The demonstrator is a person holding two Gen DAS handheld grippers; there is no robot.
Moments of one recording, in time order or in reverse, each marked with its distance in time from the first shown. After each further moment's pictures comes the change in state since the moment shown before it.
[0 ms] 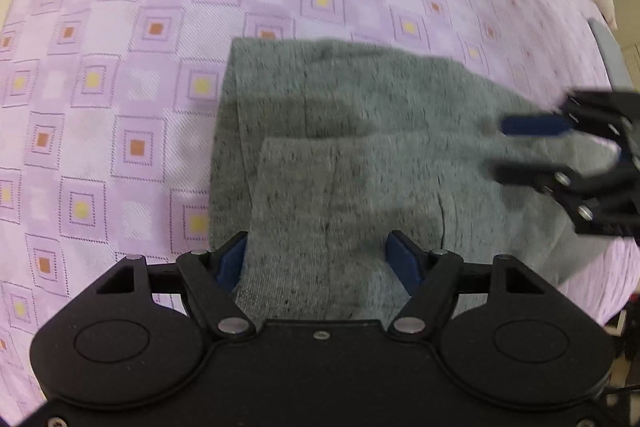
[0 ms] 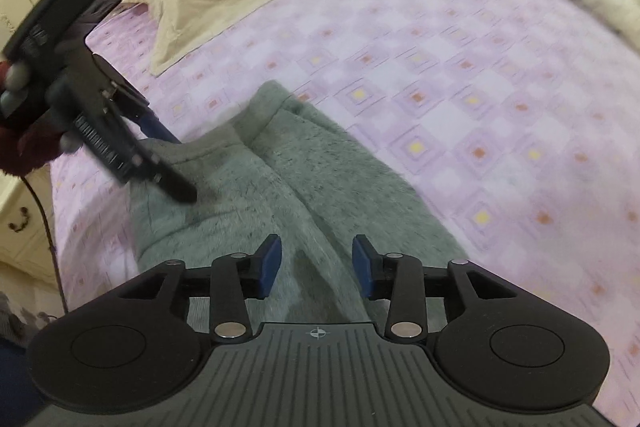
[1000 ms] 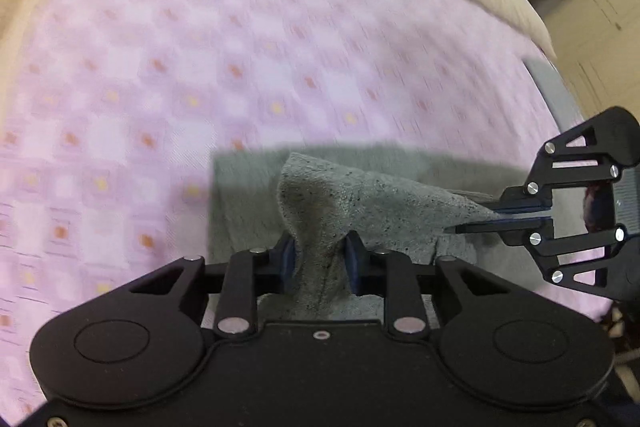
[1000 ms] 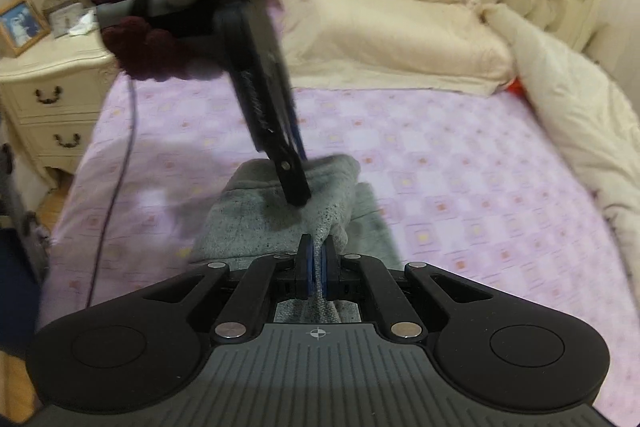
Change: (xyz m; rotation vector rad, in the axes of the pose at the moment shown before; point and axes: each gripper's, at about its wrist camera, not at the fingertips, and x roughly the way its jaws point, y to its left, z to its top) left arm -0.074 -0.007 -0.003 0.106 -0.272 -0.075; right arm -0.052 0.102 0.006 -0.592 -0.191 -0.099
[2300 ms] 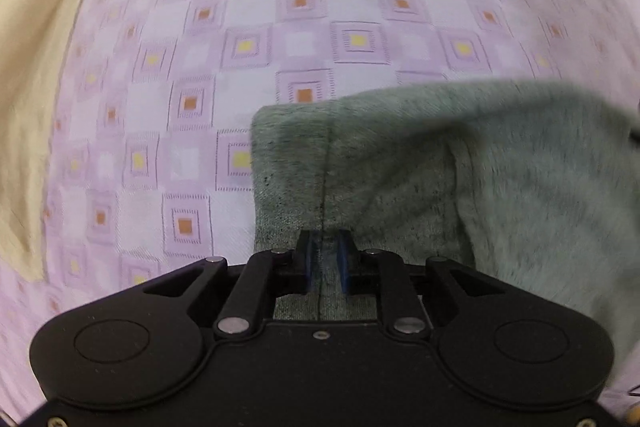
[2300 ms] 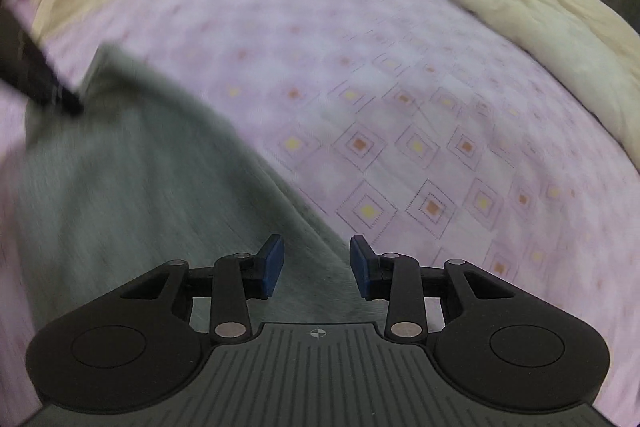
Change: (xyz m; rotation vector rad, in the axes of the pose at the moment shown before) left arm 0.093 -0.011 0.004 -0.016 0.207 0.386; right arm -0.002 -0.056 -0.150 0.528 0.309 -0.301
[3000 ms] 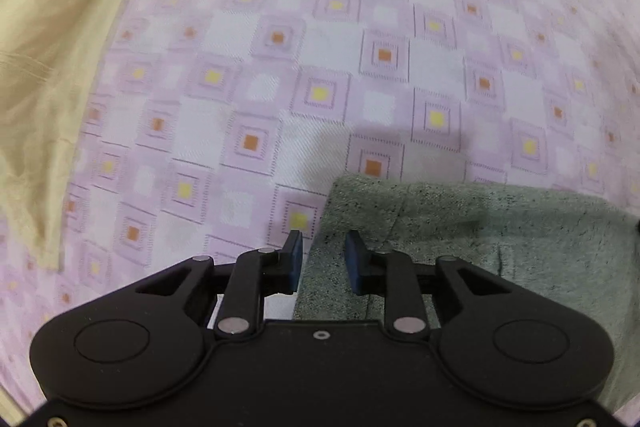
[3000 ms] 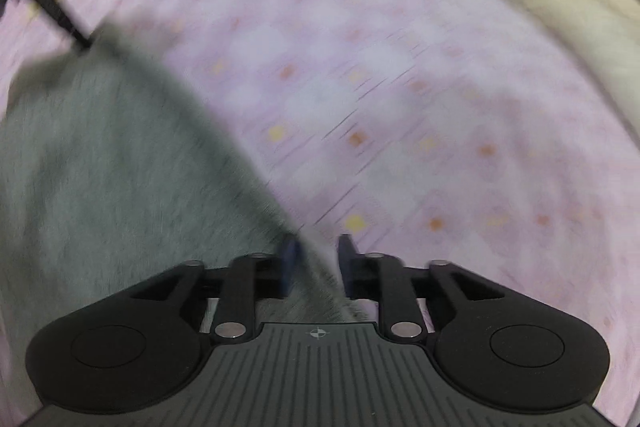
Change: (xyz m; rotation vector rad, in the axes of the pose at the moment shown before) left arm -0.011 0.021 0.042 -0.176 -0.033 0.078; right arm 0.018 0.007 0.014 0.091 -0.020 -0.035
